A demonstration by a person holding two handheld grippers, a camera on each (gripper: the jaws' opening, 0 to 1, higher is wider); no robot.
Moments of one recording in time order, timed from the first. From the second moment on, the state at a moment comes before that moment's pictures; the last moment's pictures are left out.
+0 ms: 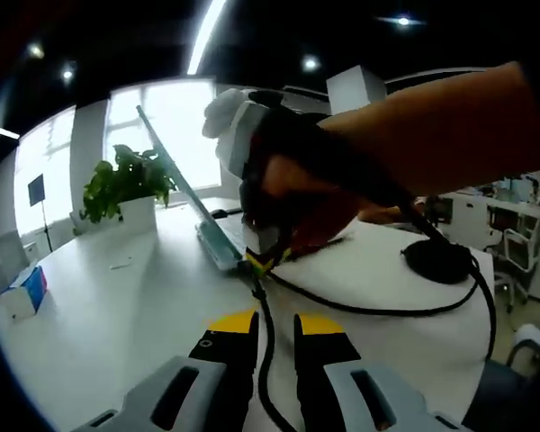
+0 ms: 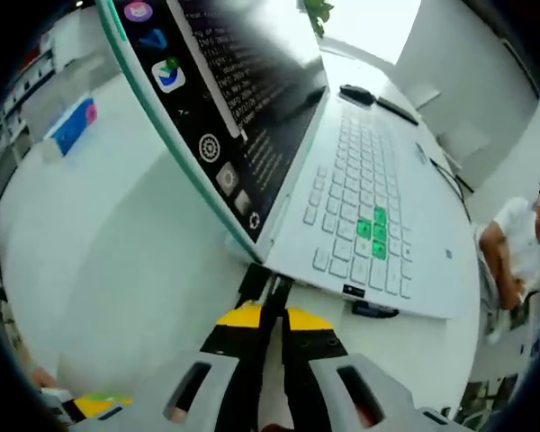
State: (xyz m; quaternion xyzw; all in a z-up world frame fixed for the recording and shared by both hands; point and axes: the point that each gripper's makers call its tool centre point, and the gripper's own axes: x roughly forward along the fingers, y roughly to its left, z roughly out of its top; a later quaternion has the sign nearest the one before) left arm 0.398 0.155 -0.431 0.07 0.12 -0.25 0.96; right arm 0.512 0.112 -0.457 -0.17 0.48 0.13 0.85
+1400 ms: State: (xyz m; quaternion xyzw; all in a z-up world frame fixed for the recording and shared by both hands) left arm 0.422 0.136 -0.434 0.09 0.12 -0.13 0.98; right arm 0.445 0.059 -0.378 0.02 0.19 0.31 0.93
